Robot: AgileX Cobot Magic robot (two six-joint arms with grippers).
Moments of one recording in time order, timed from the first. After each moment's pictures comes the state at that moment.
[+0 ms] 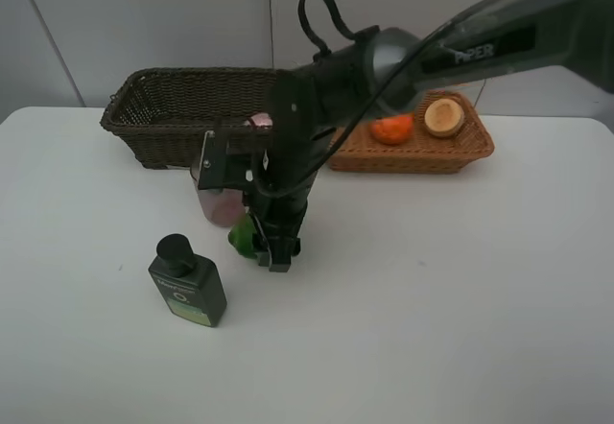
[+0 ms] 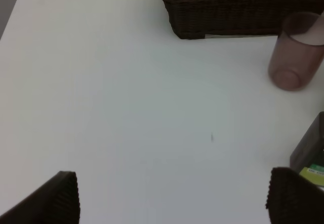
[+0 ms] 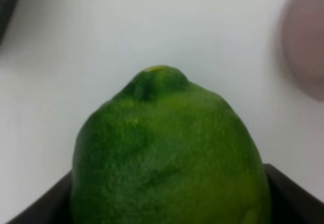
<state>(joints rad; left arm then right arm) -0.09 -0.01 -0.51 0.10 1.07 -0.09 0.81 2.17 -1.48 0.03 0.74 -0.86</state>
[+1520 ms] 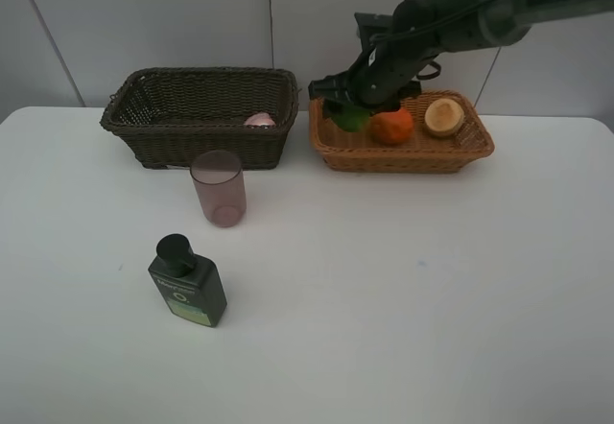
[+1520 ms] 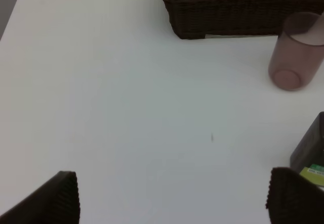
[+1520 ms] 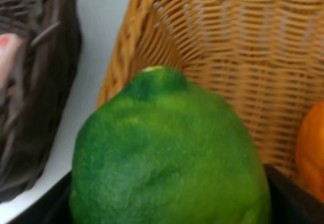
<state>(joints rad) -0.09 -0.01 -0.51 0.10 1.07 -0.09 0.43 2.16 -1.60 -0.13 0.45 0.30</state>
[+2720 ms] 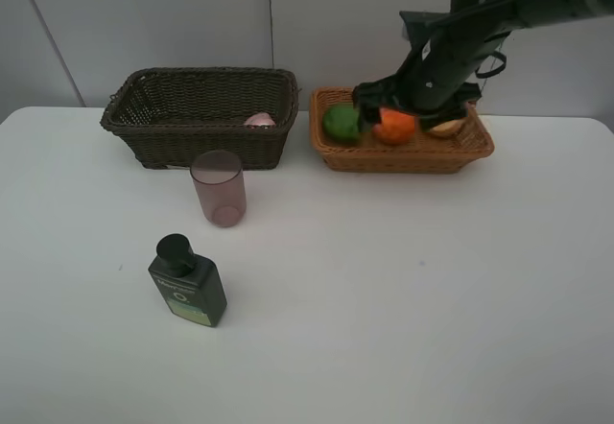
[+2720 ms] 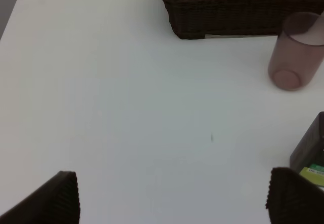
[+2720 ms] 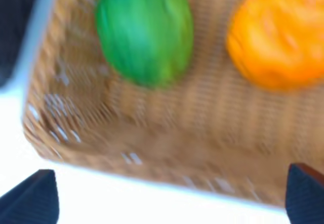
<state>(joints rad) -0.09 -0.01 -0.51 0.10 1.07 -0.09 0.38 1.90 -1.35 -0.14 0.62 0.30</state>
